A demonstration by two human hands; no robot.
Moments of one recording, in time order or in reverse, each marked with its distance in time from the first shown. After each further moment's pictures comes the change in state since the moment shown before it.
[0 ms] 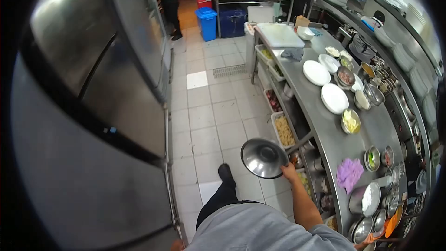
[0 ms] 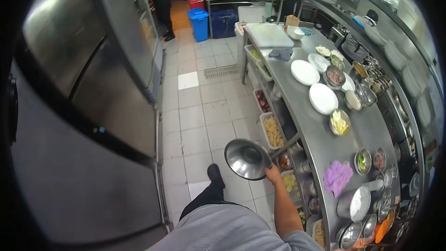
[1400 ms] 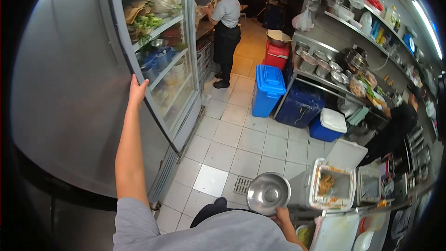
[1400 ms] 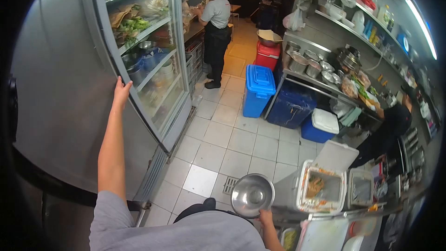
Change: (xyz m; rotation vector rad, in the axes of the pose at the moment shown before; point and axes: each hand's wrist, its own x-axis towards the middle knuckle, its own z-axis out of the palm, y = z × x) left_hand 0.991 0.957 -1.214 -0.637 1.363 0.343; right_hand 0.992 -0.787 0.180 0.340 -0.270 0.053
